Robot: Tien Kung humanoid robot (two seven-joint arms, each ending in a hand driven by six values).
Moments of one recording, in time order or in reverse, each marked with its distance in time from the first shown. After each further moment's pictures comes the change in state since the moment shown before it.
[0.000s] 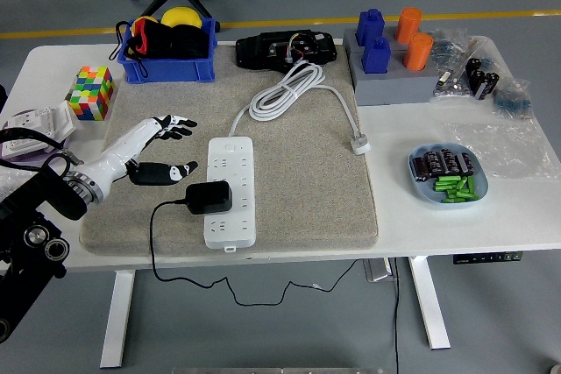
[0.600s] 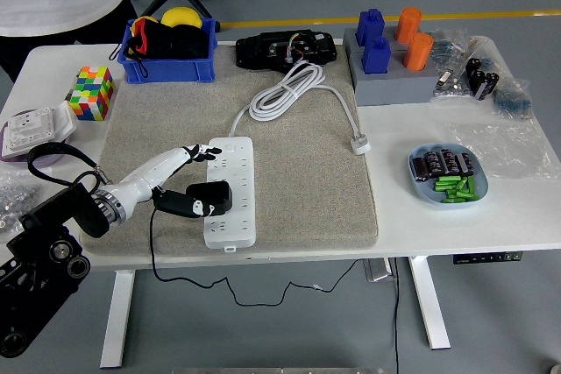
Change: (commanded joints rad) left arm -0.003 -0.014 0.077 0.028 0.064 0.000 -0.003; right arm 0.001 0.006 0.001 -0.001 0.000 -0.004 0.006
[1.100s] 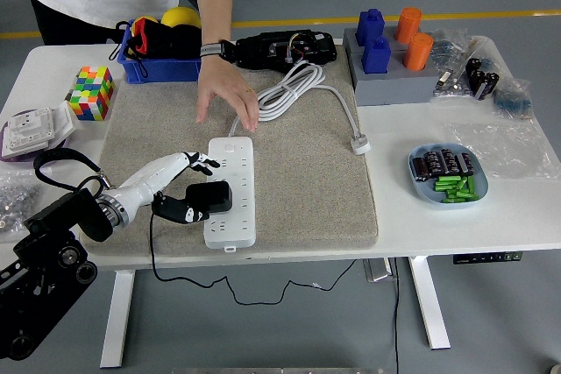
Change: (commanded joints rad) left arm -0.004 0.001 0.029 0.025 0.034 0.039 0.005; right arm 0.003 0.001 0.005 0.002 -0.001 -0.002 0.003
